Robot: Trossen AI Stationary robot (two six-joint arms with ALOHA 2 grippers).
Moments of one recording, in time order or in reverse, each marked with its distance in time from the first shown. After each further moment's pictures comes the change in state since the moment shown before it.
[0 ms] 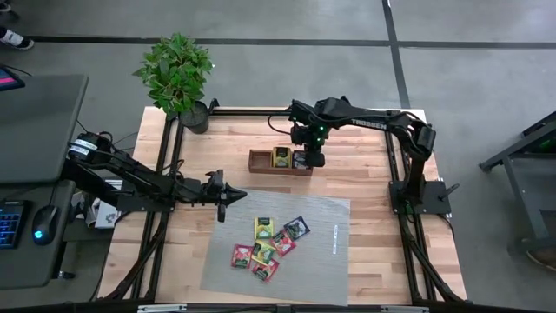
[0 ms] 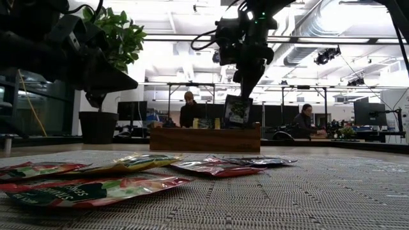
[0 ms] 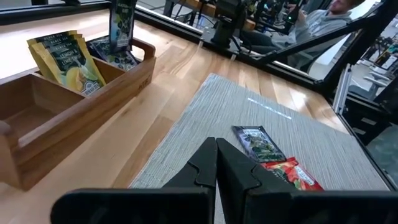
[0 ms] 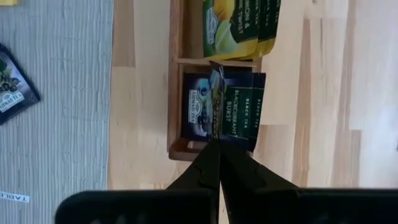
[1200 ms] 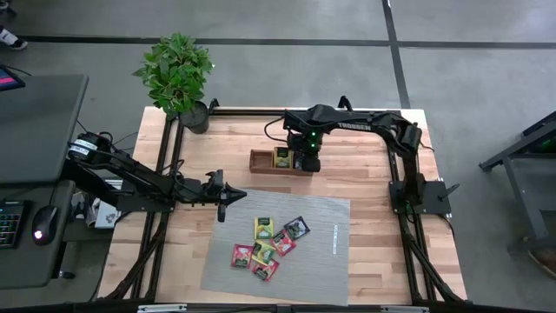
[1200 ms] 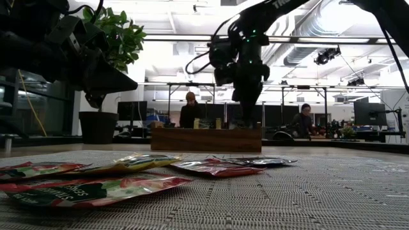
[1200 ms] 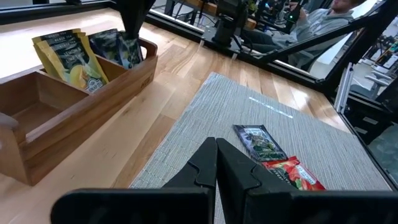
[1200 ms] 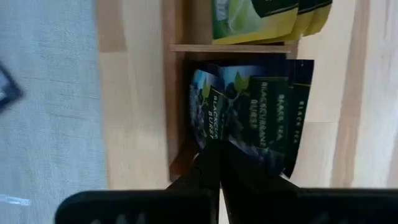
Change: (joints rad) left arm 0.000 0.000 0.000 -0.004 -0.002 0.000; right arm 0.004 0.123 0.000 -0.008 -0.014 0.032
